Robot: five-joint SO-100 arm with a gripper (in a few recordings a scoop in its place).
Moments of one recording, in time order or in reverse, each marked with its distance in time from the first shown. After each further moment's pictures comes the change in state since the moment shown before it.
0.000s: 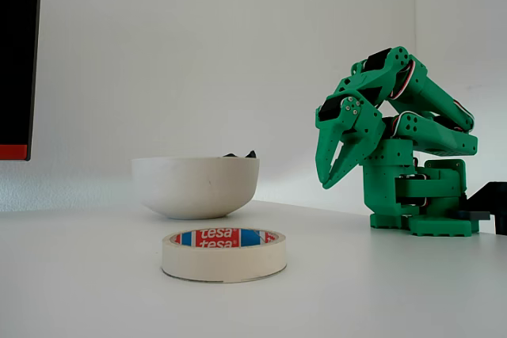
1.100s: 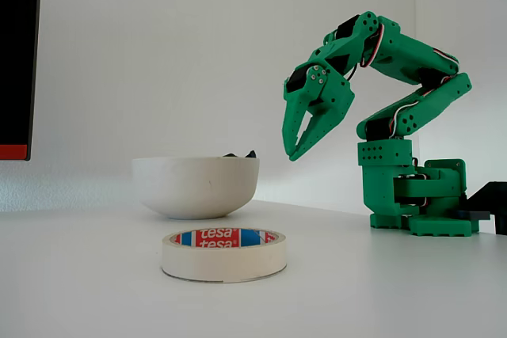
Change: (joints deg) arm 1.8 -40.9 -23.2 -14.0 -2.5
